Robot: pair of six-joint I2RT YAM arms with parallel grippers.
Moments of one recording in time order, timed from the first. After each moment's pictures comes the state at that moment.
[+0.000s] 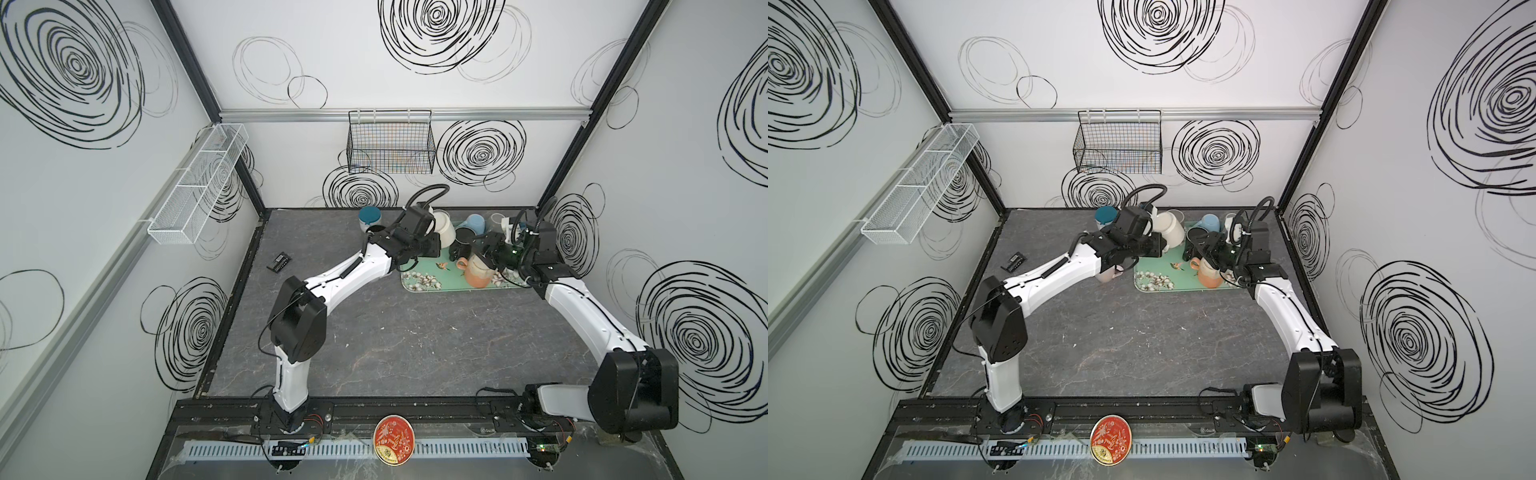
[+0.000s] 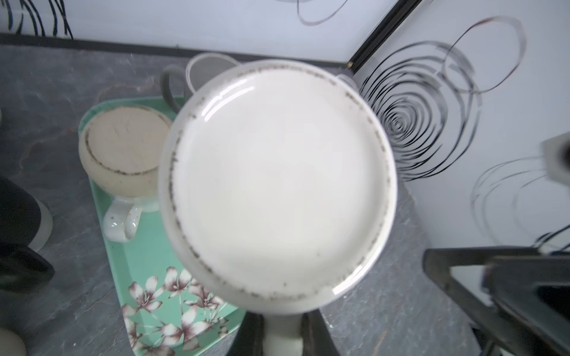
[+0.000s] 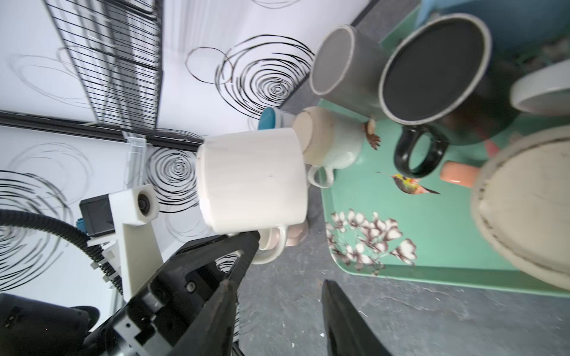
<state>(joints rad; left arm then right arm) -0.69 1.88 1.67 -0.33 0.06 -0.57 0.11 1.31 0.97 -0.09 -0.67 0.97</state>
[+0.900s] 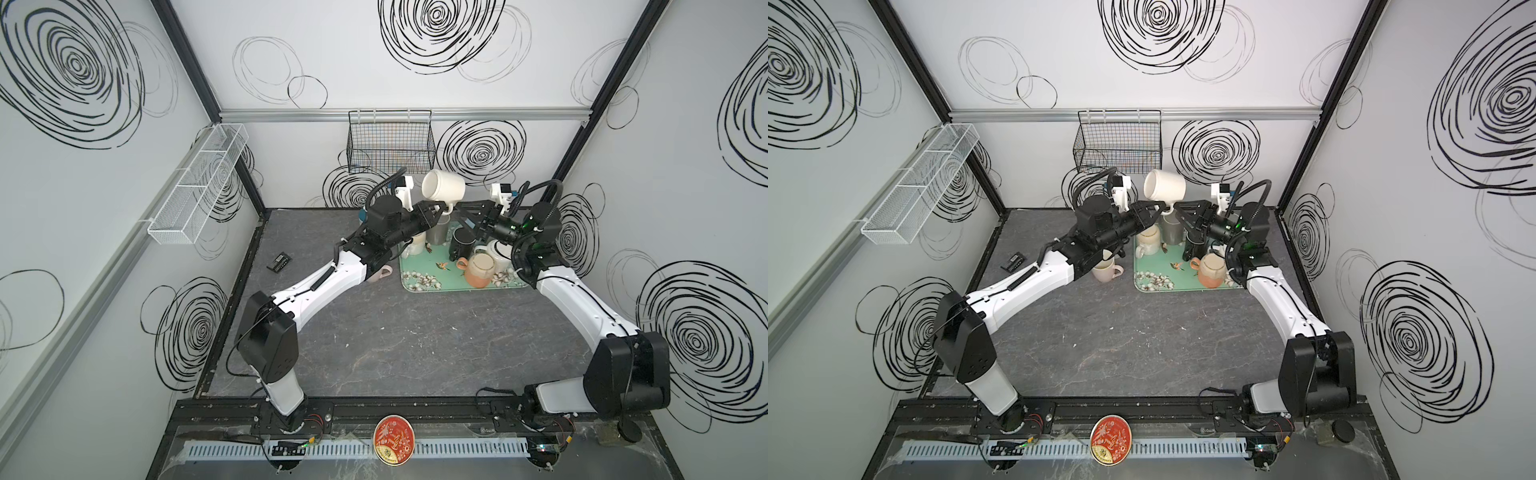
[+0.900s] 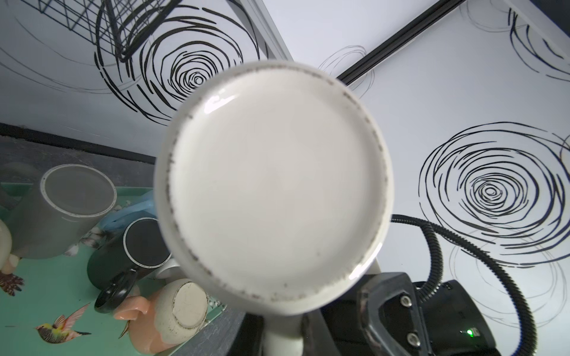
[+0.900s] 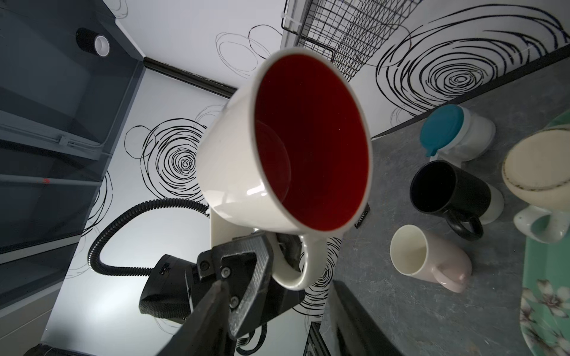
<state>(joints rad) -0.65 1.71 1.49 0.23 0.25 -0.96 0.18 1.42 1.07 0.46 -0.88 1.33</state>
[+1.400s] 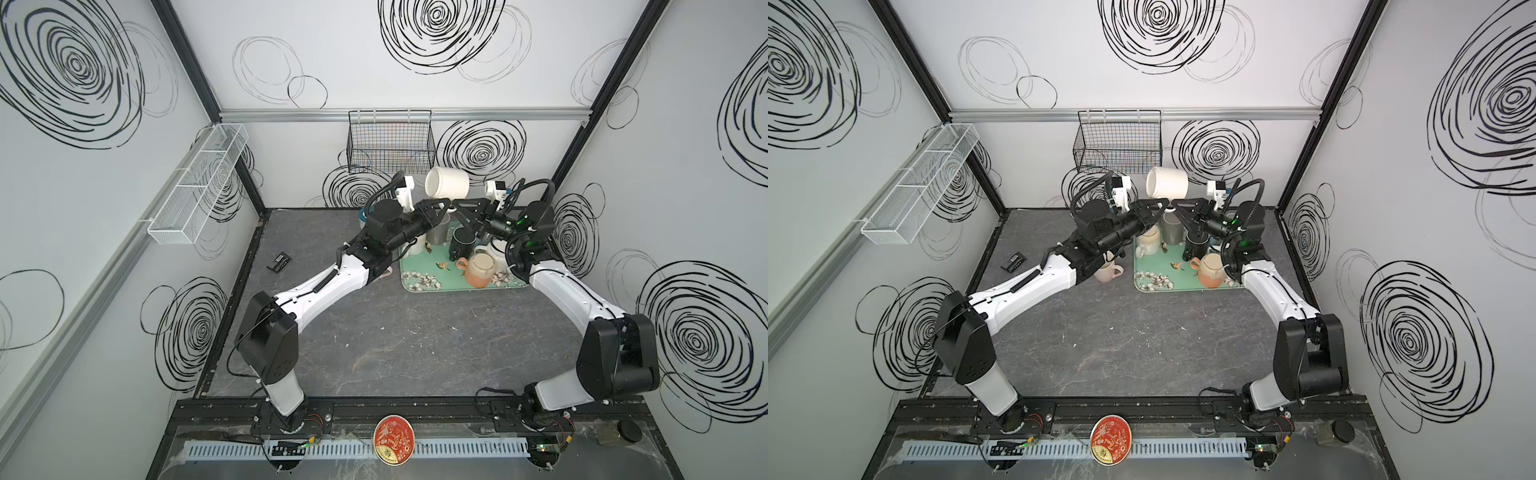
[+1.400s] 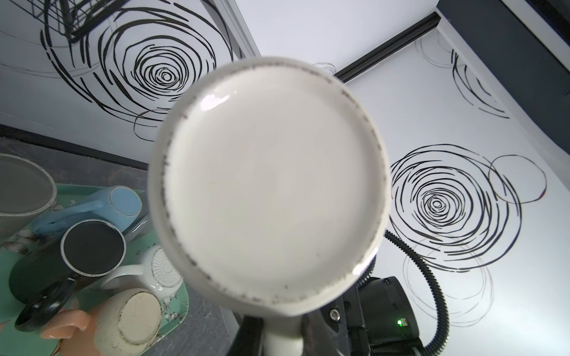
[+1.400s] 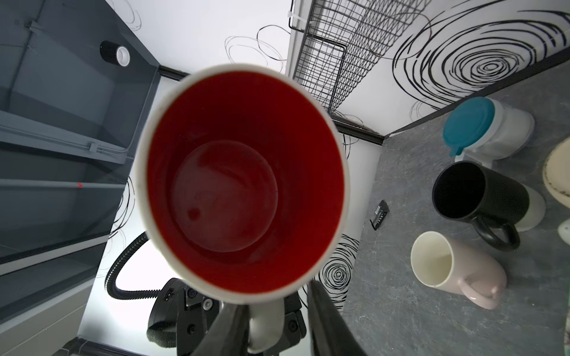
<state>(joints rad) -0.67 1.71 1.45 0.37 0.26 -1.08 0.19 1.50 1.10 0.64 -0.90 1.47</state>
